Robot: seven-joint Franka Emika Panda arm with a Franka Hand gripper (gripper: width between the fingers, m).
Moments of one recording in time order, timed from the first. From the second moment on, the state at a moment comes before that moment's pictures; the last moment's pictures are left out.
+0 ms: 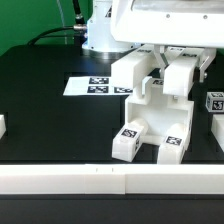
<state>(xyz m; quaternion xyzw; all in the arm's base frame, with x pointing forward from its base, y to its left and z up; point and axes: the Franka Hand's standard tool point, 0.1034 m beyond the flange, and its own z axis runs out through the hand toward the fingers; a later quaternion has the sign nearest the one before) 0.615 0.062 0.108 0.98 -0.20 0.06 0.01</state>
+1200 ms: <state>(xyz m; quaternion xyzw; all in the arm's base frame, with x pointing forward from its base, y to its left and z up) 0.621 0.060 0.097 0.98 -0.19 0.07 0.01</state>
